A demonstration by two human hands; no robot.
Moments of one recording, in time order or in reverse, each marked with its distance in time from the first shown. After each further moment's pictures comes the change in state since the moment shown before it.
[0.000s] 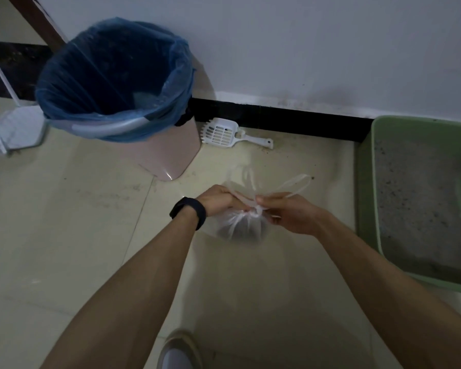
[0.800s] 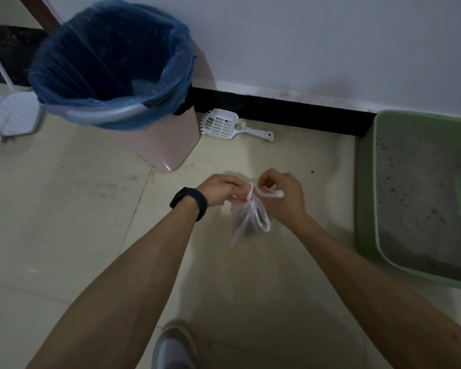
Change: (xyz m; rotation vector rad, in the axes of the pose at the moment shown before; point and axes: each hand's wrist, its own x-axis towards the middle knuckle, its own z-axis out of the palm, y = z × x) left_hand 0.006 -0.005 0.004 -0.038 0.052 0.001; right_hand 0.012 0.011 0.018 -0.976 0.655 -0.535
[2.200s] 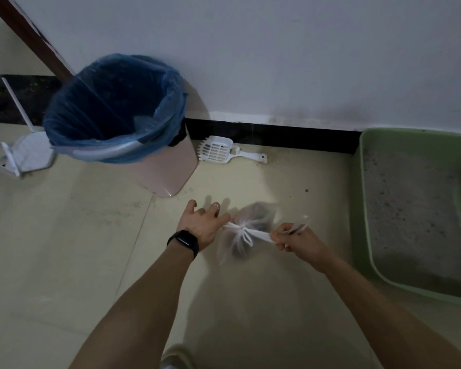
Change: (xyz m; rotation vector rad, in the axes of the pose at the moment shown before) left_hand -0.014 -0.029 0.012 1.512 0.273 0.214; right_hand -0.042 0.063 -0.028 0.513 -0.396 0.343
